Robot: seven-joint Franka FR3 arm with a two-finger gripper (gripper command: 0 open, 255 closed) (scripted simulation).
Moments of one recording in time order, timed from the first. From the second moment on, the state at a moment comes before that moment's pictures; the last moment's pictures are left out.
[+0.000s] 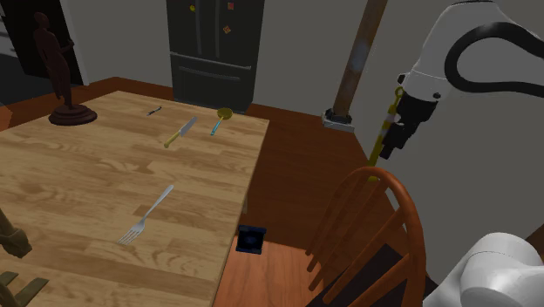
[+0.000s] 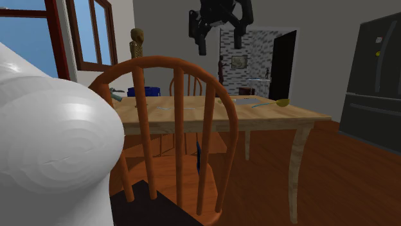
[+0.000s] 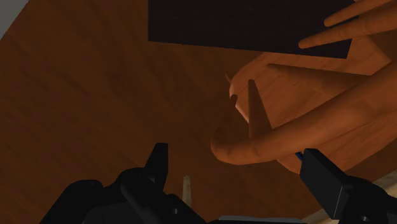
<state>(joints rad) 0.02 -0.80 -0.07 -2.34 -0.12 1.58 -0.08</state>
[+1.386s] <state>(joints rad) 0.20 -0.20 -0.15 -2.32 0.05 2.04 -0.40</state>
